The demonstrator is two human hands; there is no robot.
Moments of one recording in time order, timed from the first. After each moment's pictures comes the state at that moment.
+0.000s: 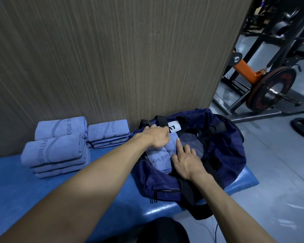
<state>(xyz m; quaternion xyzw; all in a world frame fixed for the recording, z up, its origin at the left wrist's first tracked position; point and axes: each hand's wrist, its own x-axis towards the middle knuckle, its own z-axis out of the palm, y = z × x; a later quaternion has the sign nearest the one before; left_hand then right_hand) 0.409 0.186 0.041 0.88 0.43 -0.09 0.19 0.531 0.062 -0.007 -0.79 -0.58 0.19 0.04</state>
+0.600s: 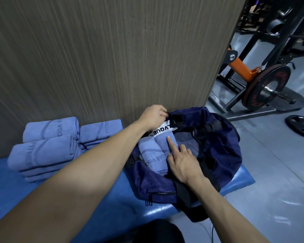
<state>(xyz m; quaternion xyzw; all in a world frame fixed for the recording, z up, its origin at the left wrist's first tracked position) 0.430 0.224 0.059 0.78 0.47 0.21 0.35 0.530 0.056 -0.011 -0.77 -0.61 0.13 0.08</state>
